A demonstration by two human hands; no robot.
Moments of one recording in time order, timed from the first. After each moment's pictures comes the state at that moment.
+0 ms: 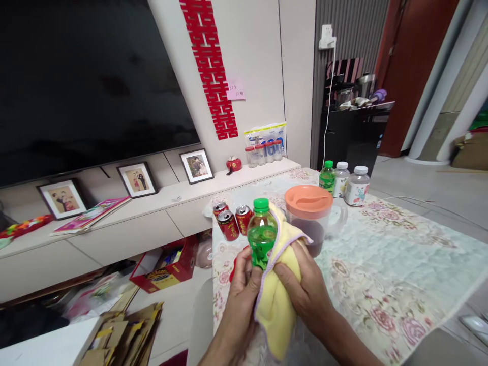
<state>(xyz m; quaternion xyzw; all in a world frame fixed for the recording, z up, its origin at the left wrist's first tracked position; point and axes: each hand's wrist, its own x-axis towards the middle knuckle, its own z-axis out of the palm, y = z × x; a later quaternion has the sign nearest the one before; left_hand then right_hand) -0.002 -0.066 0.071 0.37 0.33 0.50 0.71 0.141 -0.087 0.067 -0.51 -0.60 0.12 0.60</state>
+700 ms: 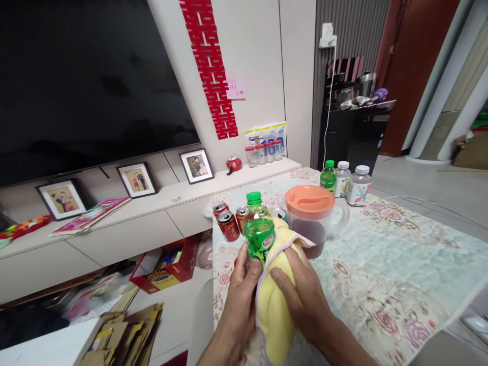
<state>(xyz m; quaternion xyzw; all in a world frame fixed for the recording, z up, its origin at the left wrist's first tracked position) 0.004 -0.052 0.069 0.31 0.34 0.51 0.73 0.133 -0.089 0.055 -0.55 -0.63 0.09 0.55</state>
